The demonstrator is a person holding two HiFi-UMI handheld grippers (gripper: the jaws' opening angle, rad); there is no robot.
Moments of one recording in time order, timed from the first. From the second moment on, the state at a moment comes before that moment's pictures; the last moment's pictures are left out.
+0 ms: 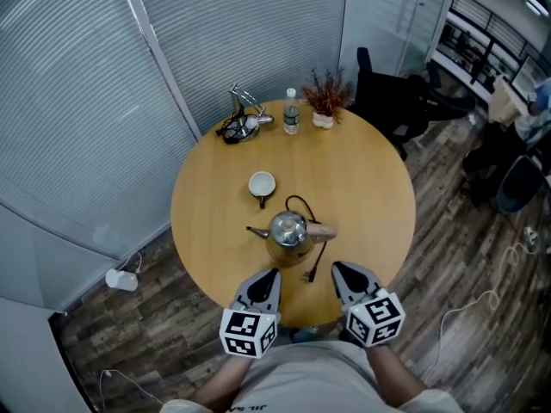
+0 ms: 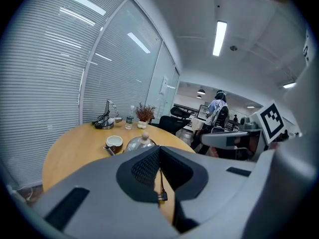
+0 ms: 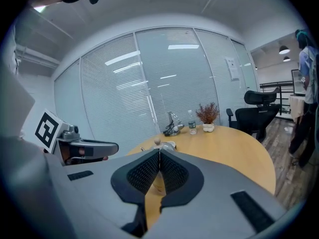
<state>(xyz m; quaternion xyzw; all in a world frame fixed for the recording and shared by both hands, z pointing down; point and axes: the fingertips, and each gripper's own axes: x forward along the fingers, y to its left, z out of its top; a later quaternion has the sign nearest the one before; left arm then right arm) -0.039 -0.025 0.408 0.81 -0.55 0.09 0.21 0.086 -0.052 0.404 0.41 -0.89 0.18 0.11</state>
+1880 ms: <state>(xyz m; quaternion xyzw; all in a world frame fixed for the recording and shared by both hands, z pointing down) -0.038 -0.077 0.463 0.82 -0.49 0.12 0.26 0.077 -0.090 0.478 0.45 -0.85 0.23 0.17</state>
